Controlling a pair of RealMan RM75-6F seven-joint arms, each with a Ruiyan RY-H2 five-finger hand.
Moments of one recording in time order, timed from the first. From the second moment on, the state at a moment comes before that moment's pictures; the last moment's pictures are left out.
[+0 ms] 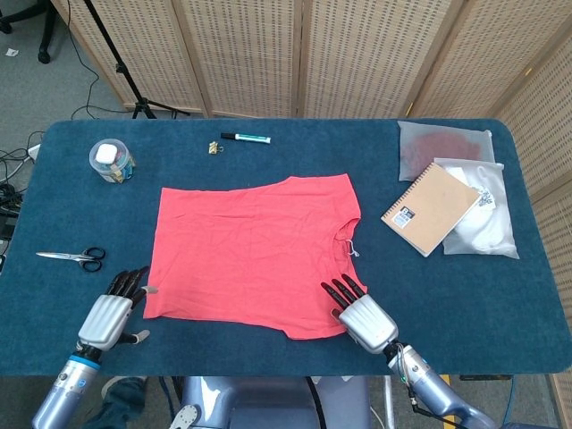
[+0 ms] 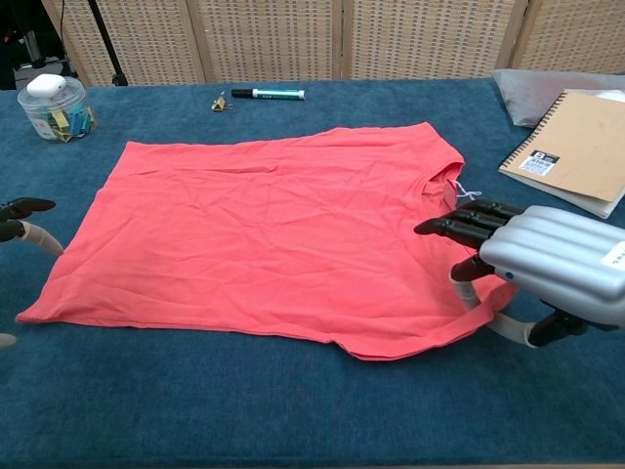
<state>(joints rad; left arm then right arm) -0.21 -1.47 0.02 -1.42 1.57 1.24 0.03 0.46 -1.51 -0.05 -1.54 -1.63 1.10 -0.44</state>
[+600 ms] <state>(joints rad) -0.24 -1.53 0.01 -1.38 1.51 1.20 0.07 0.46 -1.51 -0.06 -1.54 -1.62 1.10 -0.44</state>
